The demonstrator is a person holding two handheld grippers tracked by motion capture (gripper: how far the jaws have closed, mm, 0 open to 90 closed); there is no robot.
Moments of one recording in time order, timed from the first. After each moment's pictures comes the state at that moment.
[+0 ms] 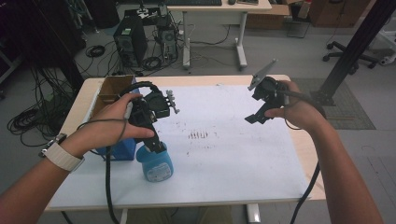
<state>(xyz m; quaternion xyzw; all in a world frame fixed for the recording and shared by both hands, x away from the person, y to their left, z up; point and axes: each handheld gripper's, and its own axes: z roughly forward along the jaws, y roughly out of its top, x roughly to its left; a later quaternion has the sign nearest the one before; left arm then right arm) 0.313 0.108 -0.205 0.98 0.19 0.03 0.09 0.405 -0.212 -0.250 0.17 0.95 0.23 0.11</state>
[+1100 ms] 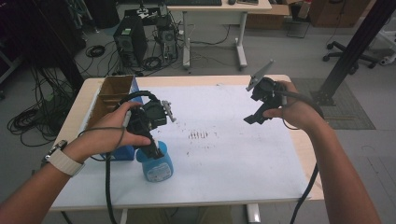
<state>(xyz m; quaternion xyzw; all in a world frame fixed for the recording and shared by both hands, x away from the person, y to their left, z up) 0.314 0.118 -0.232 0.98 0.16 0.02 0.10 0.407 -0.209 -0.253 0.17 0.95 0.22 0.10</state>
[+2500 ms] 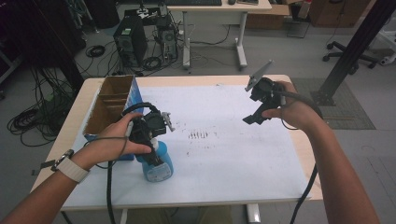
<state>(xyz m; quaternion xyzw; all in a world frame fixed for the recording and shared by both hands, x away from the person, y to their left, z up) 0.316 0.123 -0.269 0.98 0.17 0.01 0.10 0.407 -0.206 -0.254 0.17 0.96 0.22 0.10</state>
